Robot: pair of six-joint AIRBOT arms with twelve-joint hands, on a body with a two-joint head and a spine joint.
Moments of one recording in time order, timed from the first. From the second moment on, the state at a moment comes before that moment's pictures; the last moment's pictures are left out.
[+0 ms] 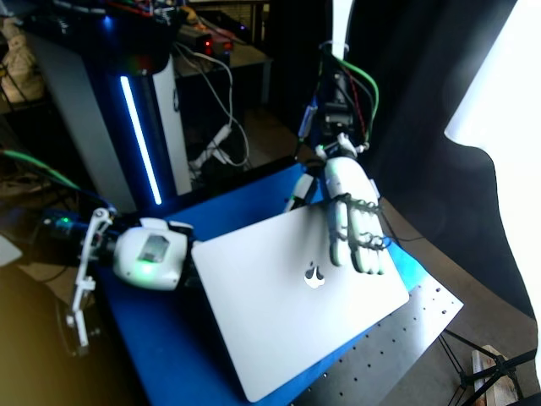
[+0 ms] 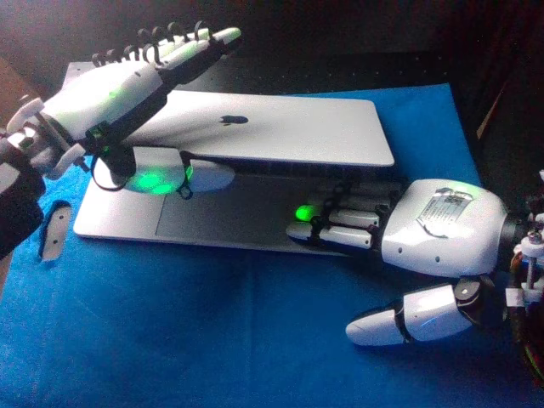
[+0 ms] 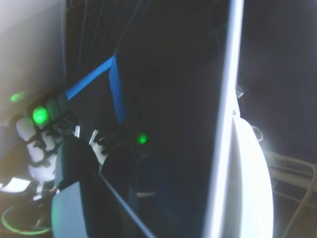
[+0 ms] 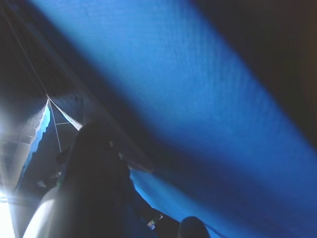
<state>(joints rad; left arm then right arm) 0.75 -1.13 1.27 -0.15 -0.77 0.95 -0.87 -1.15 1.20 -0.49 0.59 -0.69</state>
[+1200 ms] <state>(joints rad) 0.37 -1.30 1.63 -0.23 -0.47 1.05 -0.86 -1.16 1.20 -0.53 0.57 -0.68</state>
